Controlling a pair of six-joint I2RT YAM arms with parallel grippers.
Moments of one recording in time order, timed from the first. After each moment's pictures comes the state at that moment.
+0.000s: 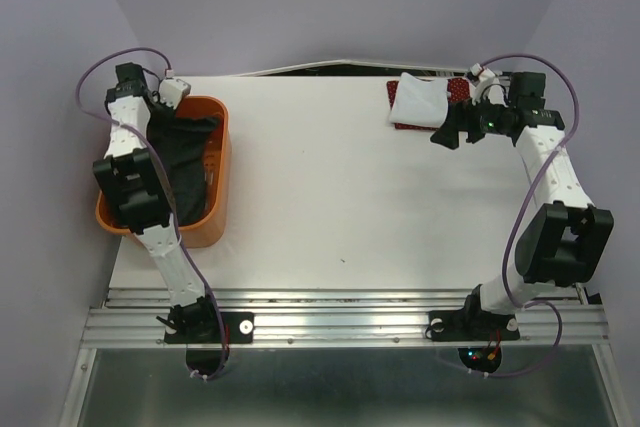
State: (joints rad) left arm 0.31 2.09 1.87 -0.83 0.13 0.79; right arm -0.15 1.57 1.42 -0.65 -0.79 -0.33
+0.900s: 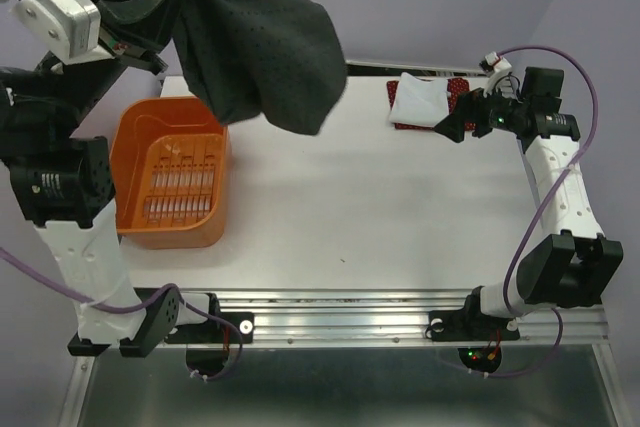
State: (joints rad) left arm -0.03 1.33 2.35 -0.33 0.72 0.01; right arm -0.15 1.44 1.44 -0.64 -0.79 -0.21
